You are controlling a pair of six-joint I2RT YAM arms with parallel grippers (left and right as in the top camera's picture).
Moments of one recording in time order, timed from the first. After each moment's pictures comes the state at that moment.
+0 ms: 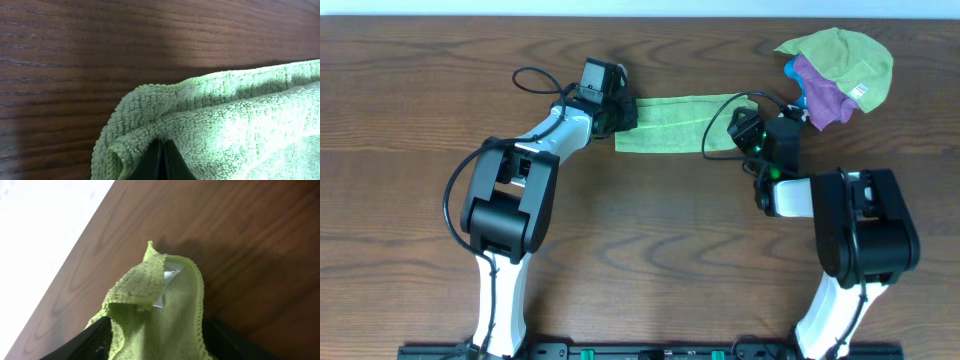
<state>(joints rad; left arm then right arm) -0.33 2.24 1.50 -0.21 0.31 -0.44 0.10 2.04 0.76 0.76 -0.02 0.93</state>
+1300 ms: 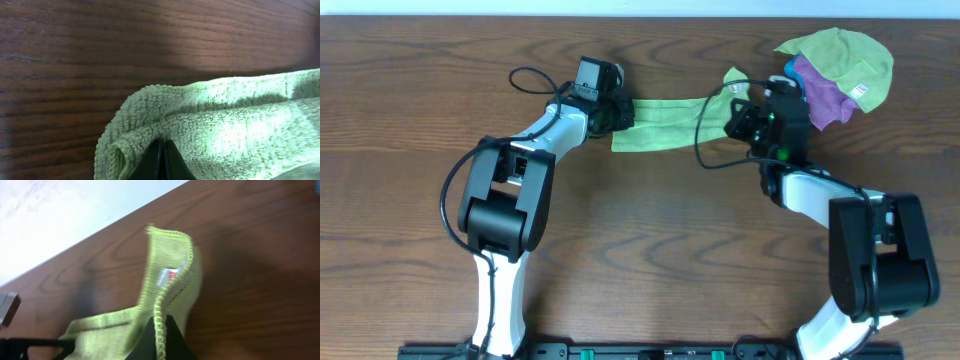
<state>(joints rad) -0.30 2.24 1.51 -0.23 0.34 -0.44 0.12 1.85 0.85 0.55 -0.19 0.54</state>
